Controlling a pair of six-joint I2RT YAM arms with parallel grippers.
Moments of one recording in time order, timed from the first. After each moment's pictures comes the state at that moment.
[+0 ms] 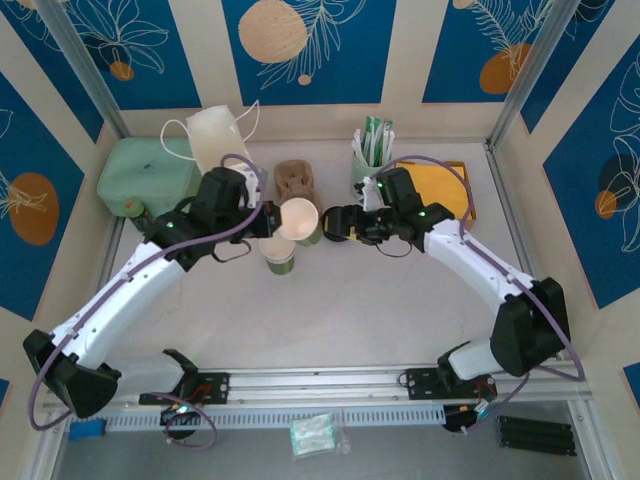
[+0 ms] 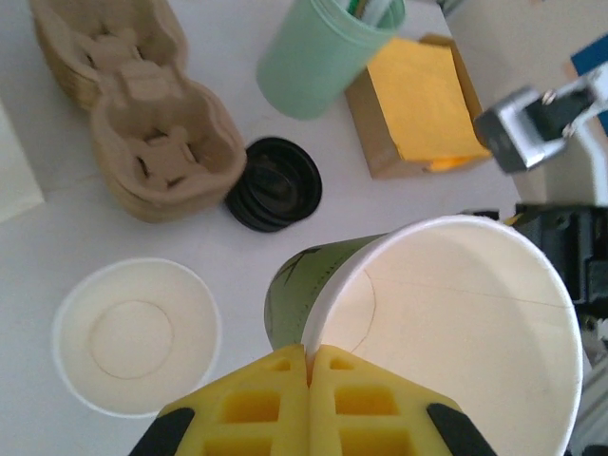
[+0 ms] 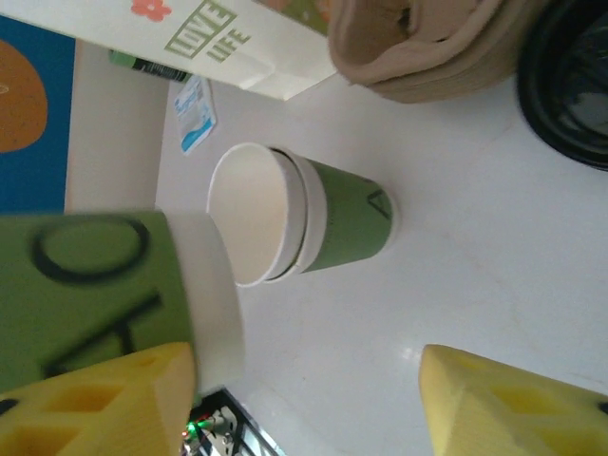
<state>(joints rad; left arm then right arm) -0.65 1.23 1.30 -0.73 0.11 -0.55 0.46 1.40 1.11 -0.51 -0.56 0.63</state>
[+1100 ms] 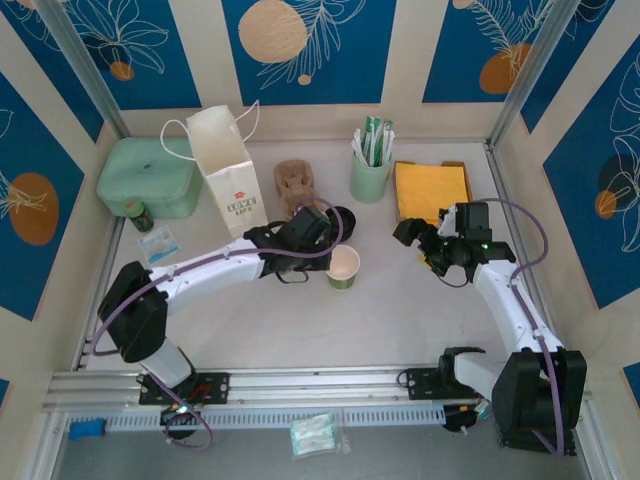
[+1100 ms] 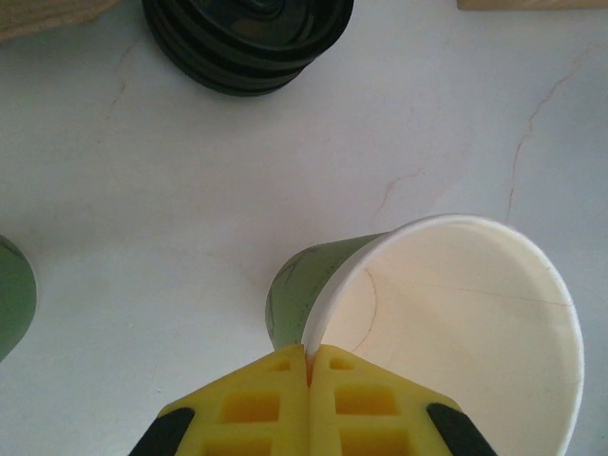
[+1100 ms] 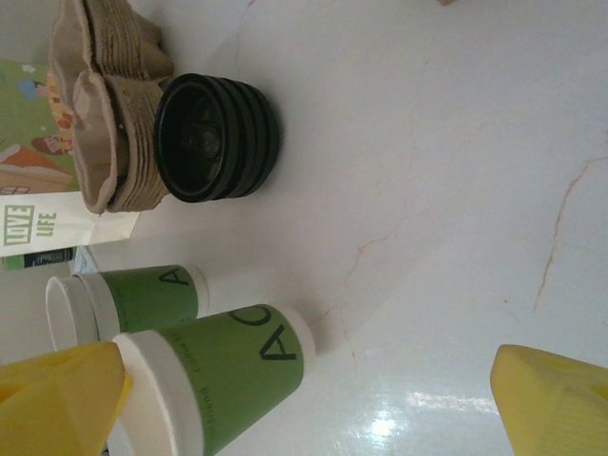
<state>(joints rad) -0.89 1.61 1.21 -0.53 -0.03 -0.71 0.00 1.09 0.79 -0.62 -0.52 0.64</state>
